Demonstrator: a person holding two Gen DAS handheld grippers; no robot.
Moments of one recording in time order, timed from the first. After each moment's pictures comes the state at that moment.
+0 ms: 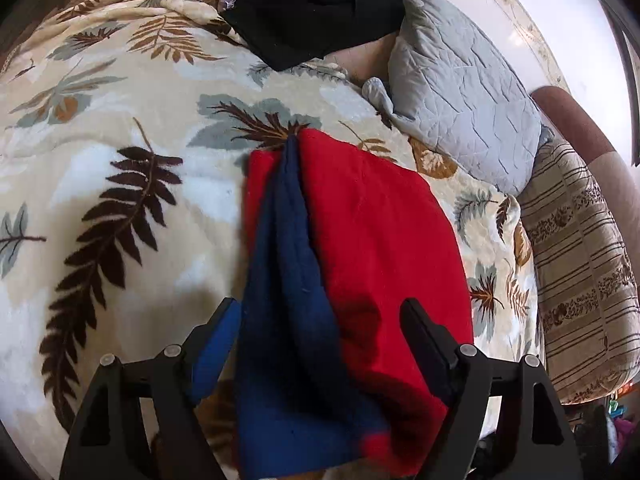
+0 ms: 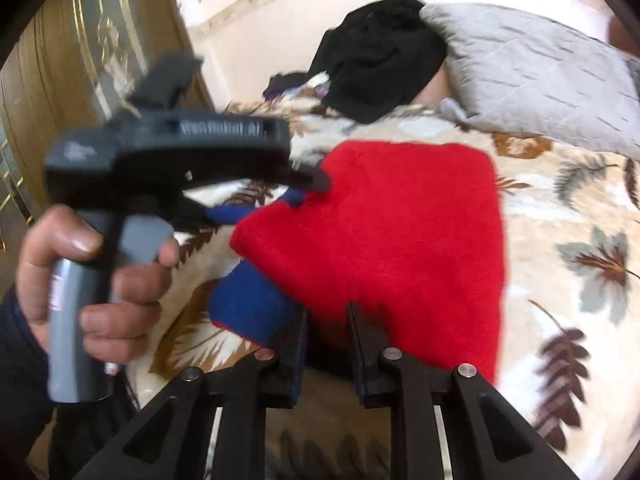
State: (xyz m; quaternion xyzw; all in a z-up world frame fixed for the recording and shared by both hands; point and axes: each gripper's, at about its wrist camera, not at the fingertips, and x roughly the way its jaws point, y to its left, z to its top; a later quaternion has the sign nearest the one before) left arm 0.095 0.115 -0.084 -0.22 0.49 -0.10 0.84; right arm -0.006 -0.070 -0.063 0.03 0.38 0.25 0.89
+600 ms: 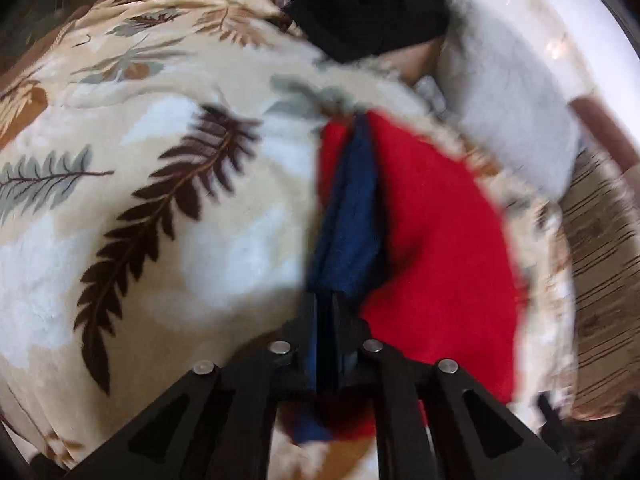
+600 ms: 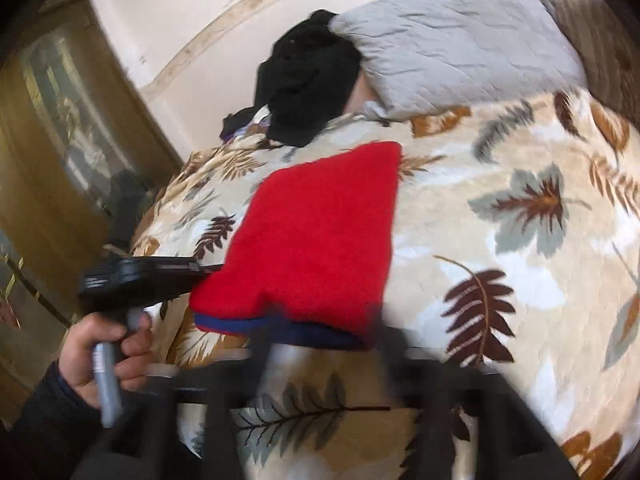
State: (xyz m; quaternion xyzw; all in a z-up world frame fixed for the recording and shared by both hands) left arm 0.053 0.135 -0.095 -0.23 0.48 -0.03 0.85; right arm -0.025 -0.158 -0.057 0.17 0.38 0.19 0.89
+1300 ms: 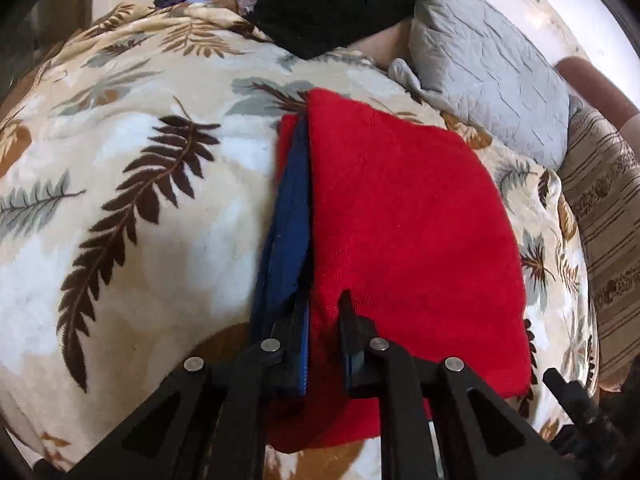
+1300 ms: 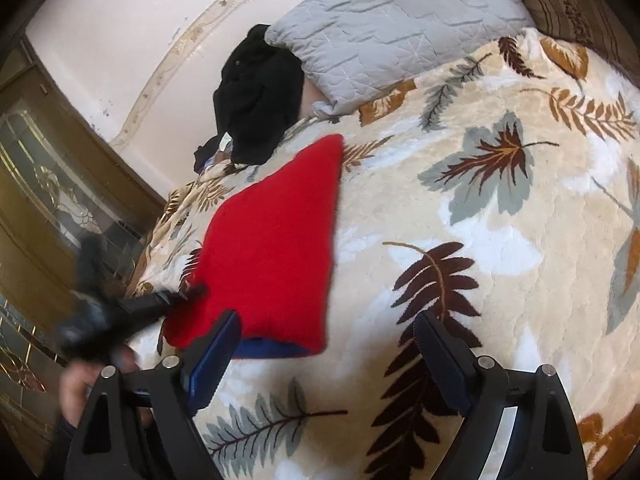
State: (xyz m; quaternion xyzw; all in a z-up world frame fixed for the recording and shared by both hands) left arm 0.058 0.106 -0.102 -0.15 0.48 -0.03 0.86; right arm -0.008 -0.194 -0.082 0.24 0.40 0.17 0.87
